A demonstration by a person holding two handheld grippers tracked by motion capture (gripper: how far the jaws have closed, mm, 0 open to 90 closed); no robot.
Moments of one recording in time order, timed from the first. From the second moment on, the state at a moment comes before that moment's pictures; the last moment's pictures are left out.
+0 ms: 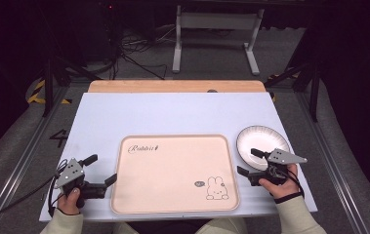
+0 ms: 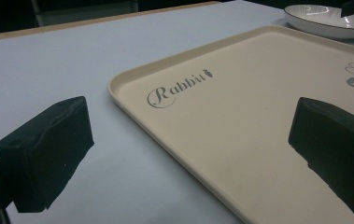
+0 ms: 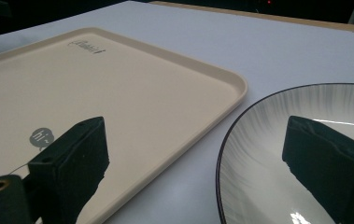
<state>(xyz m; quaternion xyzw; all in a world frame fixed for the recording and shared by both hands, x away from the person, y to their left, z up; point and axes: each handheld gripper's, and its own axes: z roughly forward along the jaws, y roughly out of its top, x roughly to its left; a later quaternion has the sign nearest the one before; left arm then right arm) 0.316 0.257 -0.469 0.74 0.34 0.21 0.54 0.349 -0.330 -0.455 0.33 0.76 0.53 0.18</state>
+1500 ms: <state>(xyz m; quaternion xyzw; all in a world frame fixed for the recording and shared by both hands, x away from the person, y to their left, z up) 0.316 0.256 -0.469 0.74 0.34 0.21 0.54 0.363 -0.369 -0.421 0.37 0.73 0.53 0.22</state>
